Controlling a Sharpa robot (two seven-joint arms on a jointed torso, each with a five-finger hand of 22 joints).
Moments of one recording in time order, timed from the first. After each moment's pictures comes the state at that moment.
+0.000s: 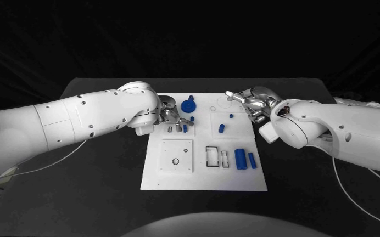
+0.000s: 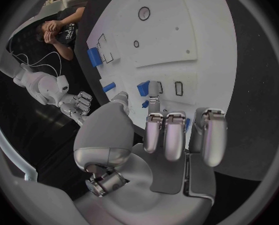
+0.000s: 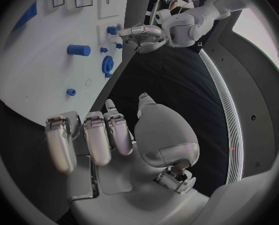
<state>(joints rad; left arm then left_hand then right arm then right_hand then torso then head) 1.33 -0.55 -0.22 1.31 -0.94 0.13 -0.51 0.97 -0.04 -0.07 0.30 0.30 1.08 0.04 0.45 0.31 1.47 -0.01 1.57 1.31 1.46 -0.04 1.57 1.31 0.01 1.47 0.11 1.57 1.31 1.26 -0.92 -0.21 1.61 -0.45 -0.44 -0.05 1.09 0.11 -0.08 0.29 0.17 0.74 0.19 0.11 0.08 1.47 0.15 1.57 1.31 1.47 0.09 1.57 1.31 0.01 1.46 0.20 1.57 1.31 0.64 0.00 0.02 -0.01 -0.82</state>
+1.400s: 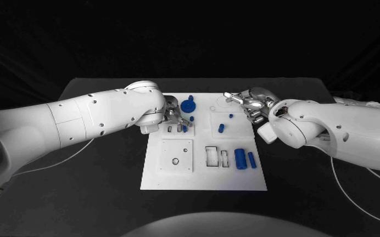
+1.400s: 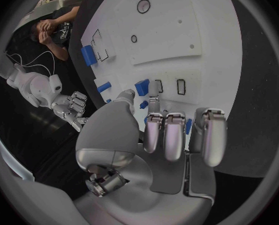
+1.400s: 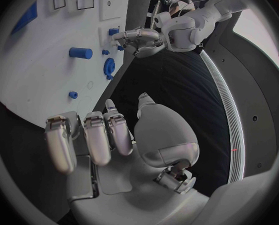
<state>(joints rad) 1.33 -0.49 -0.22 1.26 -0.95 0.14 -0.56 1.08 -0.02 -0.05 0.29 0.48 1.11 0.04 0.38 0.36 1.47 -0.01 1.57 1.31 1.46 -0.05 1.57 1.31 0.01 1.47 0.11 1.57 1.31 1.26 -0.91 -0.21 1.60 -0.45 -0.43 -0.07 1.10 0.12 -0.08 0.29 0.18 0.74 0.20 0.11 0.08 1.47 0.15 1.57 1.31 1.46 0.09 1.57 1.31 0.01 1.47 0.20 1.57 1.31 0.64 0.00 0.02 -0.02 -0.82</state>
